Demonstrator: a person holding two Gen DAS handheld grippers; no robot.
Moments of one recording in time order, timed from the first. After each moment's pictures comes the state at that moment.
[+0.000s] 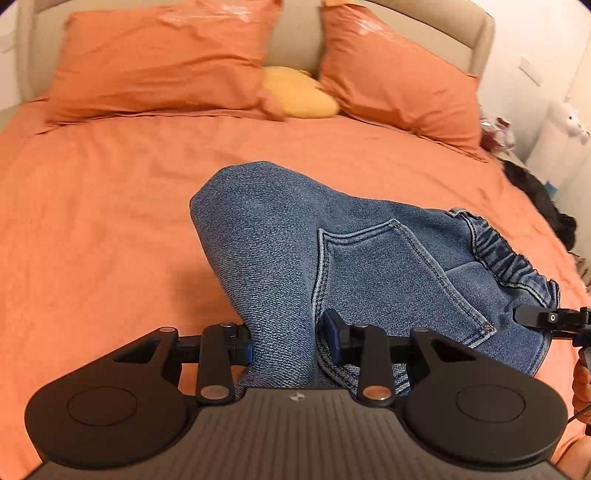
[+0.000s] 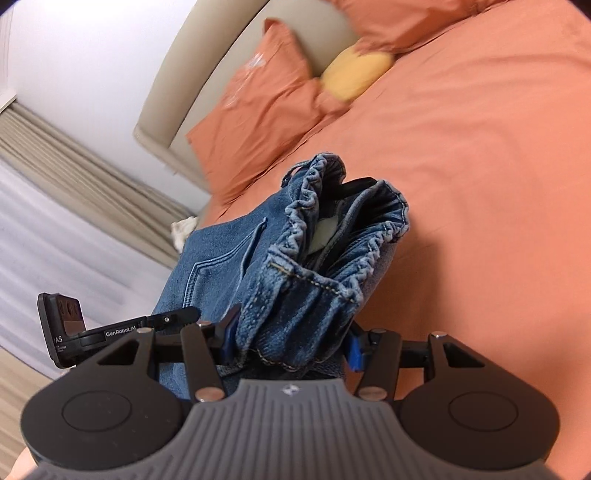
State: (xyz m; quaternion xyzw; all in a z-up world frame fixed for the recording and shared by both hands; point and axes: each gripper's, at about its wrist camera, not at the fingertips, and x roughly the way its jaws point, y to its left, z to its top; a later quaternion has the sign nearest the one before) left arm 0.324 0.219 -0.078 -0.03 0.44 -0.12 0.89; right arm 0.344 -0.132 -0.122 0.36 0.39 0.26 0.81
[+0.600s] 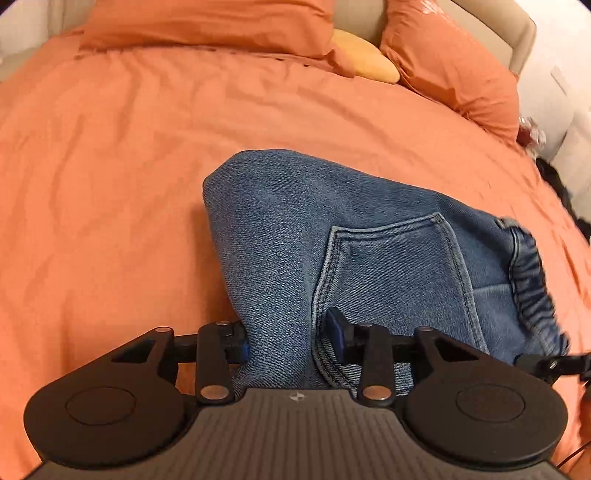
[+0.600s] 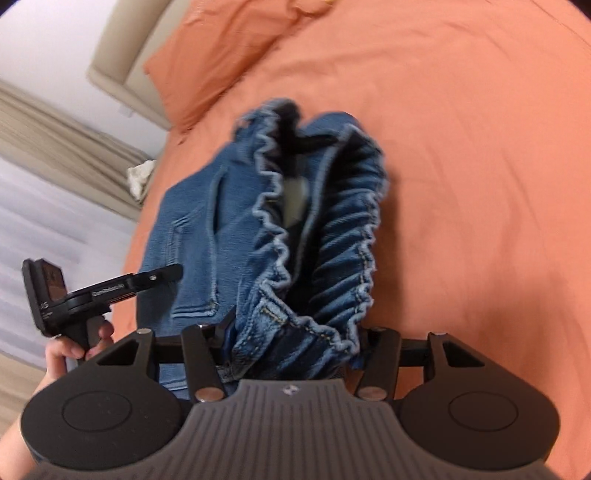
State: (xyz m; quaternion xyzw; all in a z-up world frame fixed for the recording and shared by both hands) left arm 0.341 0.315 -0.176 -0.08 0.48 -0.11 0.87; right arm 0.357 -0.017 -0.202 0.33 0.49 0.20 0.78
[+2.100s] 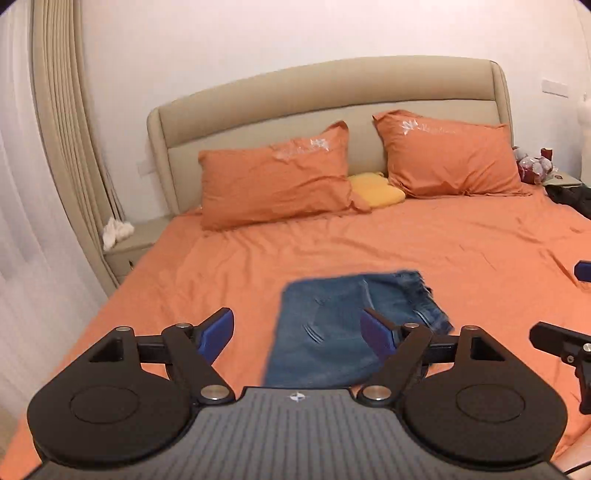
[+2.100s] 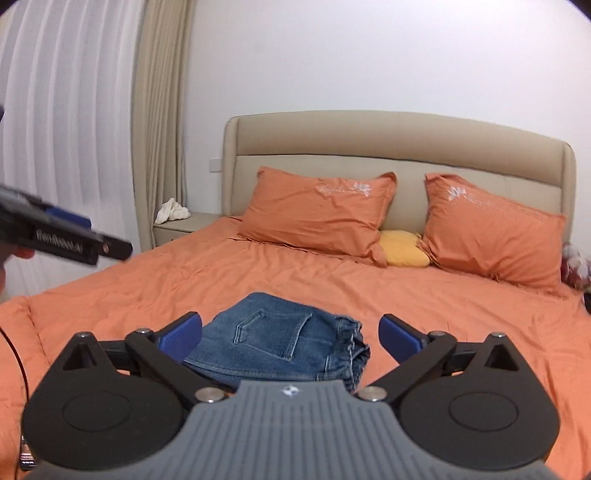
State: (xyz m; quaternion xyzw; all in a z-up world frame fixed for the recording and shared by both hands) left arm 0.019 0.182 0.047 0.09 0.27 0.06 0.96; right arm 0.048 0.000 0.034 -0.01 0.17 0.19 0.97
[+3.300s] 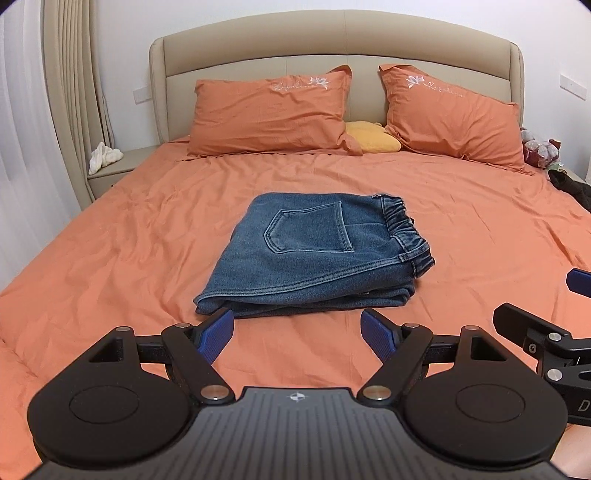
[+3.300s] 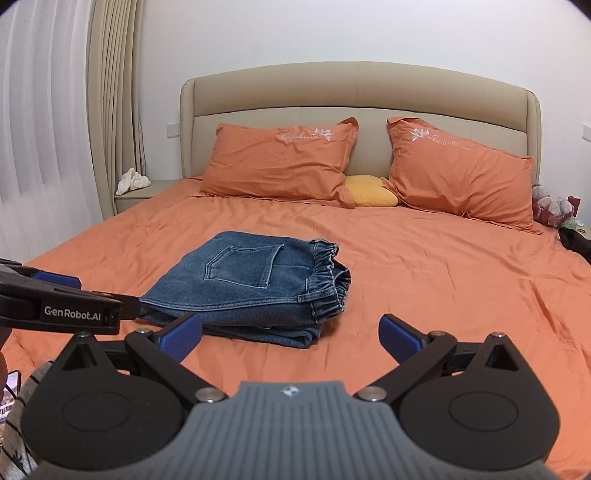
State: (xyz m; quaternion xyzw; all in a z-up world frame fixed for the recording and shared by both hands) left arm 0.007 0.158 -0.049 0.02 0.33 0.07 0.94; right arm 0.038 0.004 -0.038 0.00 0.22 0.14 0.97
